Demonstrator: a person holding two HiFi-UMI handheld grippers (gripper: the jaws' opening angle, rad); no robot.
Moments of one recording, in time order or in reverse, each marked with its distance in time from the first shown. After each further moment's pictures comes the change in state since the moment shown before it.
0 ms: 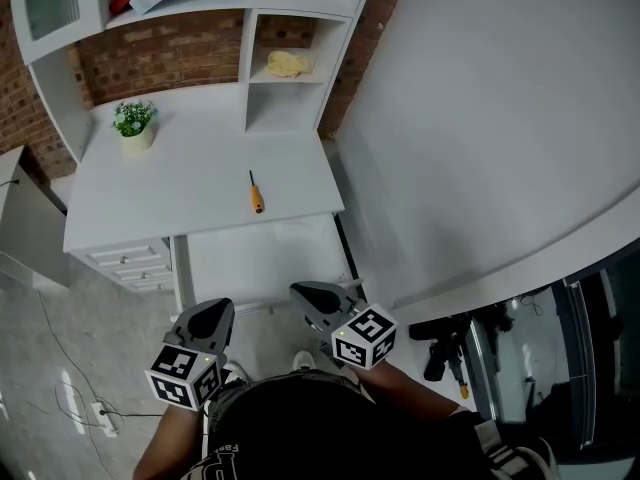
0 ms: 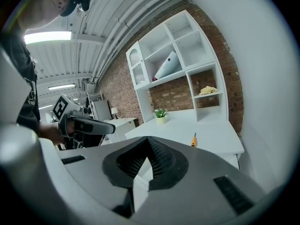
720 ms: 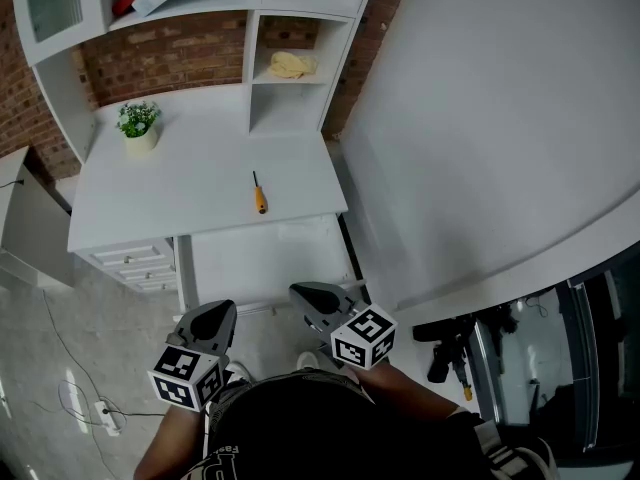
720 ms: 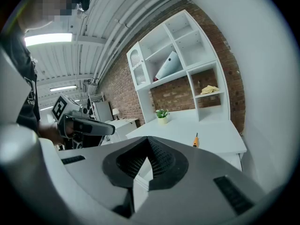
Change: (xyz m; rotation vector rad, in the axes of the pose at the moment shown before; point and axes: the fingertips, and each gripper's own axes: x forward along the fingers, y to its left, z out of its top) left arm -0.001 -0.003 -0.004 0.008 0.016 0.011; right arm 0.002 0.001 -0.003 0.008 -0.008 0.018
